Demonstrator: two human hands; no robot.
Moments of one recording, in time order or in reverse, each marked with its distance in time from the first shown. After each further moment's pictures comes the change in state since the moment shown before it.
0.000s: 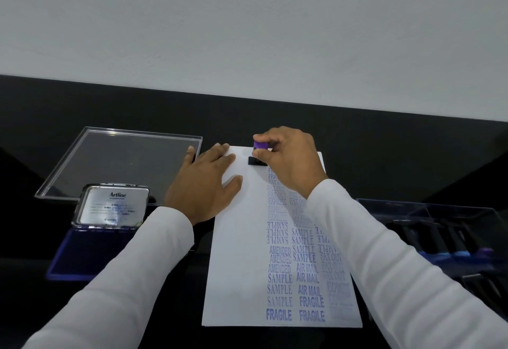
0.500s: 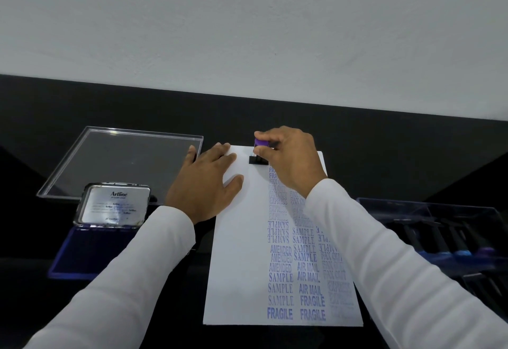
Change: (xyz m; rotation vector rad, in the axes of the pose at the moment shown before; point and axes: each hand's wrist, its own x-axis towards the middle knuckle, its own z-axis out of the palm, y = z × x) left_hand 0.001 0.000 -0.001 0.001 -0.011 0.006; right_hand 0.002 0.001 0.002 0.010 0.015 0.006
